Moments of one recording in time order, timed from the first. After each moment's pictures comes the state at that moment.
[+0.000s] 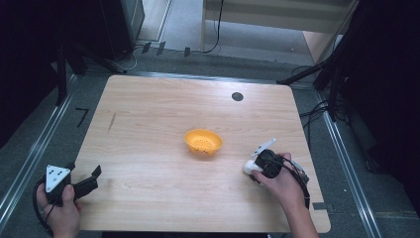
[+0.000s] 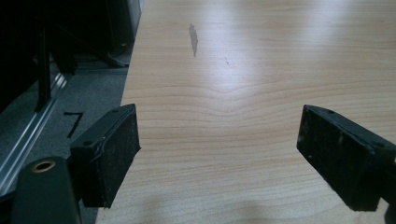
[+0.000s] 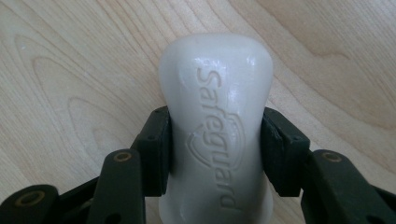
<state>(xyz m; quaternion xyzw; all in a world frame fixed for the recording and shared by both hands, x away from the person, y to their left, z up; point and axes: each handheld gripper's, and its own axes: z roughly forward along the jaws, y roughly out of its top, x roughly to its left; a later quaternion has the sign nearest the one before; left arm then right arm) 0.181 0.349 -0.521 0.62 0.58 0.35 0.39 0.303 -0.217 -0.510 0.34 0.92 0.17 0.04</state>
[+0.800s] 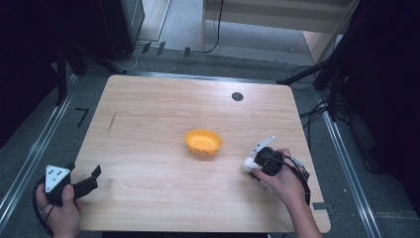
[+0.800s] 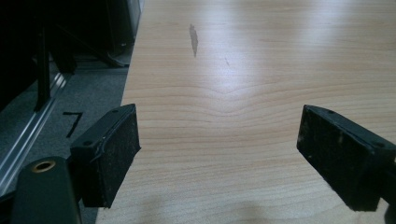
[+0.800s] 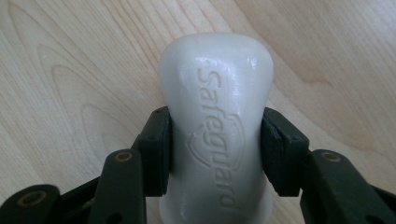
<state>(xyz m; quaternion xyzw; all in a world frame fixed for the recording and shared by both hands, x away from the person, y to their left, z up) 0.181 0.349 -0.521 0.62 0.58 0.35 0.39 0.305 -0.213 -0.497 0.31 0.93 0.17 0.05</state>
